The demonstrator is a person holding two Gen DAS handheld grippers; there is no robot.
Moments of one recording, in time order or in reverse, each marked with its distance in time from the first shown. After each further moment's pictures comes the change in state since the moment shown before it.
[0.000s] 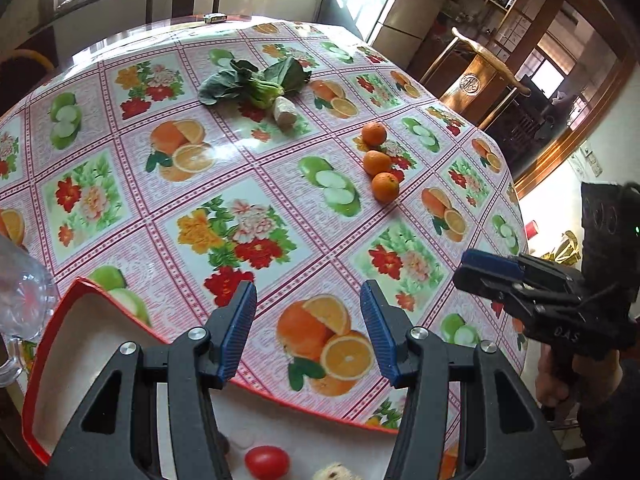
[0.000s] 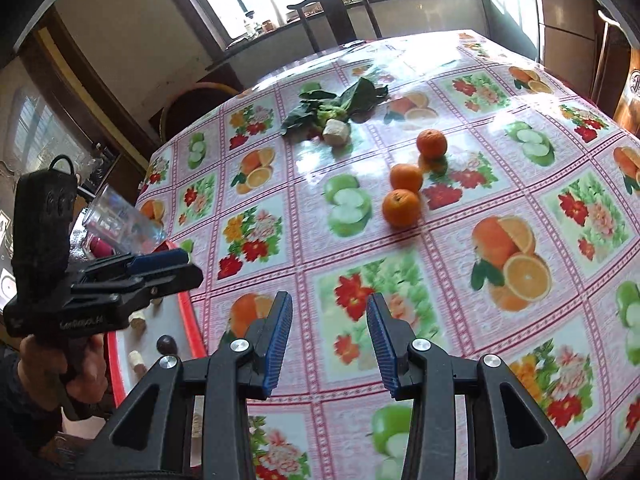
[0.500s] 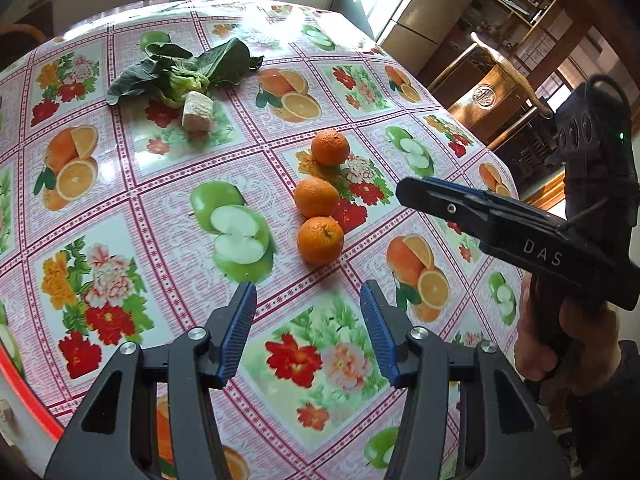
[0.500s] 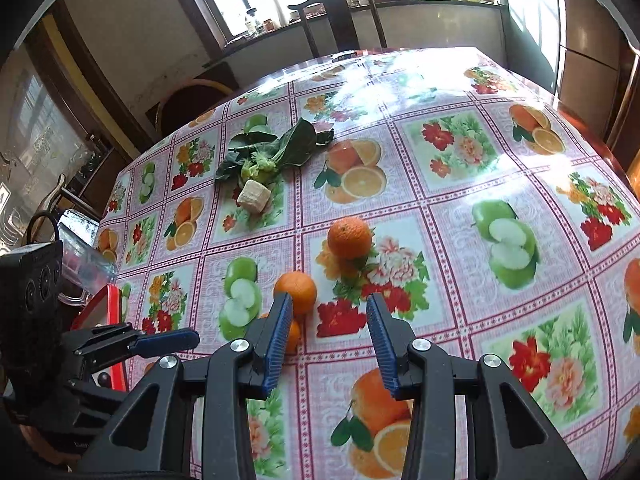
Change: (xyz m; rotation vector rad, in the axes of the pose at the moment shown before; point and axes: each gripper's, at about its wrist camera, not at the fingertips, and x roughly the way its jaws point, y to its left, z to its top) left arm 0.099 -0.072 0.054 -0.120 0.017 0.001; right arm 0.047 -0.094 0.106 -0.112 0.011 0.003
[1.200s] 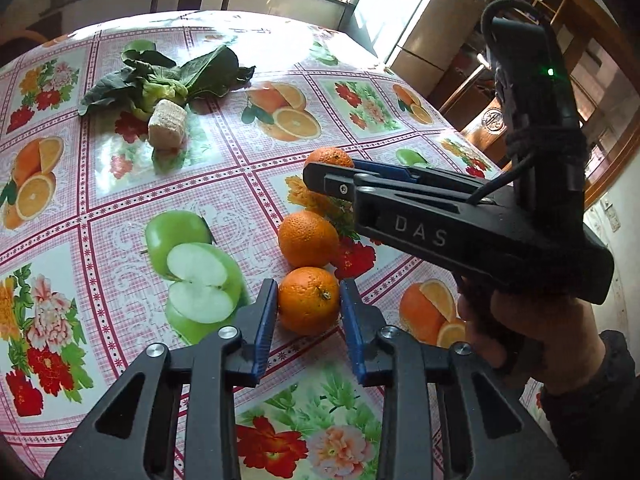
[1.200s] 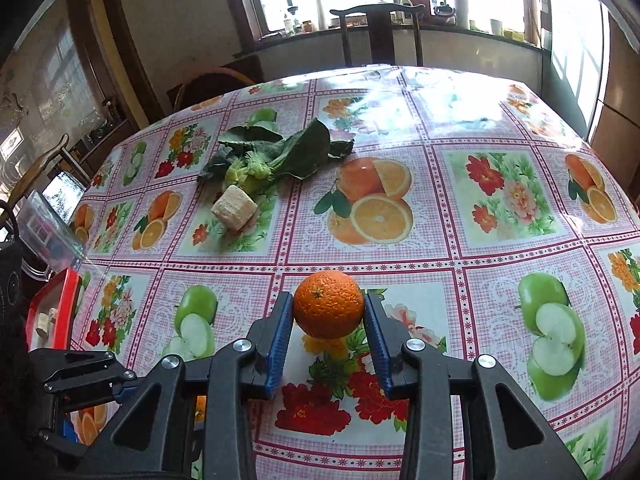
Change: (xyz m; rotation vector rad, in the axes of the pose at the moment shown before) left arm 0.042 -0.009 0.006 0.004 -0.133 0.028; right arm 0.058 0.006 0.017 -0.187 -0.078 0.007
